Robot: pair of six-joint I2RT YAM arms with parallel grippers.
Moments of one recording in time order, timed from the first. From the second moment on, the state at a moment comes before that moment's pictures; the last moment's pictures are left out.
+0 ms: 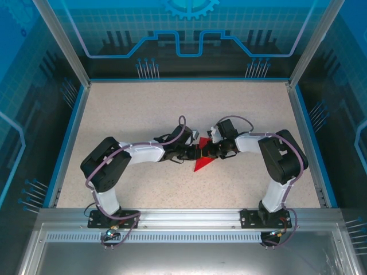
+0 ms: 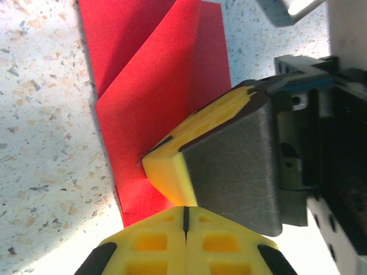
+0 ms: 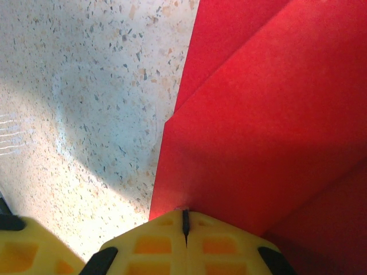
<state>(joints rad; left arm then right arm) -0.72 1.81 0.97 -0.04 0.31 -0.68 0.41 1.81 0.86 -0.18 -0.58 0.47</state>
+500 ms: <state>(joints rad) -0.72 1.90 1.03 -0.11 0.31 -0.67 0.41 1.79 0.83 -0.13 -0.58 0.51</state>
